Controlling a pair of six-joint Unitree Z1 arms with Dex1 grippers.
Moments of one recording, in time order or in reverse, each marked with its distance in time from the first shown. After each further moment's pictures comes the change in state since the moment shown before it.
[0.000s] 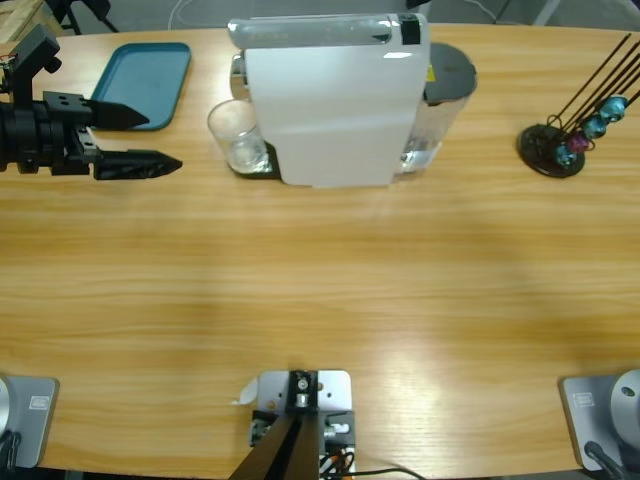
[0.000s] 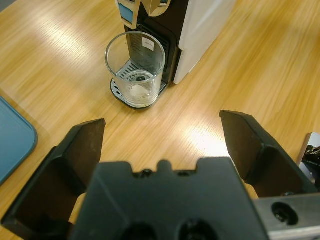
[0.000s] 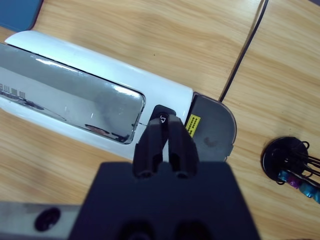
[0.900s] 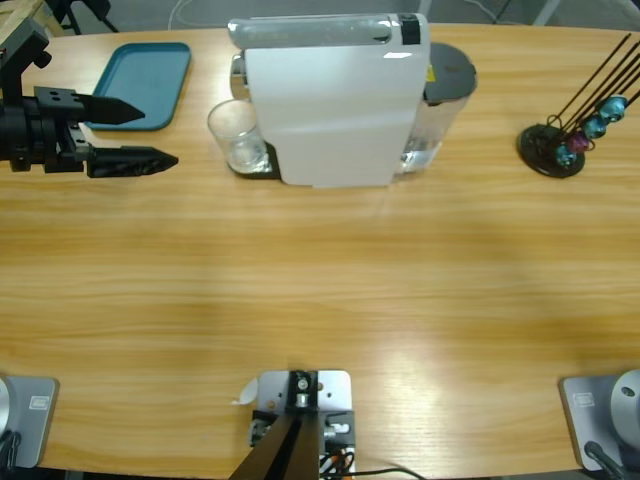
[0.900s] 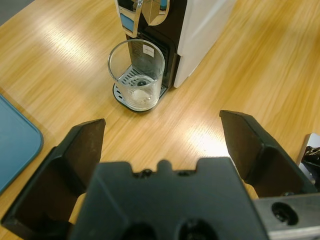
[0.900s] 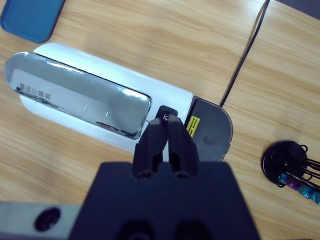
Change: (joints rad) arm 0 0.000 -0.022 0.000 0.000 0.000 0.006; arm 1 0.000 -0.042 0.002 -0.015 0.009 0.000
